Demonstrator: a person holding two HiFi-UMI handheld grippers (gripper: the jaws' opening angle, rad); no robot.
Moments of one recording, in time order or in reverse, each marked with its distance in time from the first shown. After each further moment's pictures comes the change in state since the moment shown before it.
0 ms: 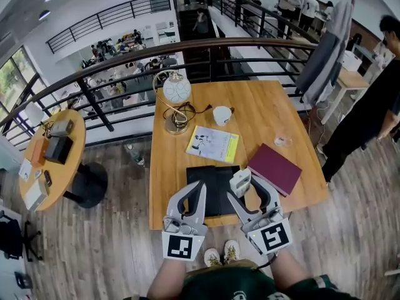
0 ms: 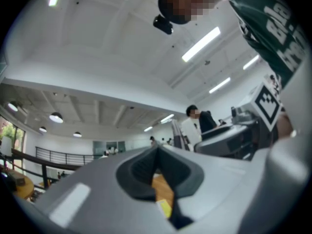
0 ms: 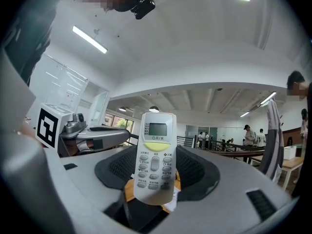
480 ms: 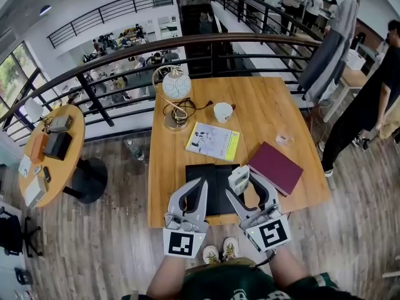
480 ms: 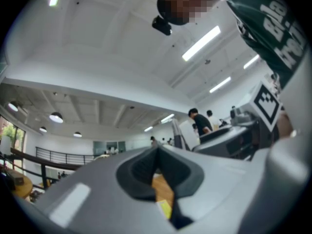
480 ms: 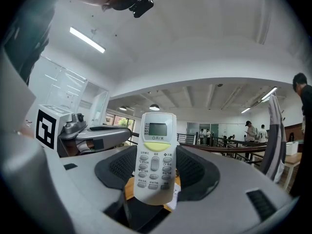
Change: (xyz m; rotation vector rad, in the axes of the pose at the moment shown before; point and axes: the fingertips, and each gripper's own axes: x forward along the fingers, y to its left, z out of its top) left arm 0.016 -0.001 -0.011 0.001 -0.002 0.004; right arm 0.013 -0.010 -0.016 0.024 0.026 0.018
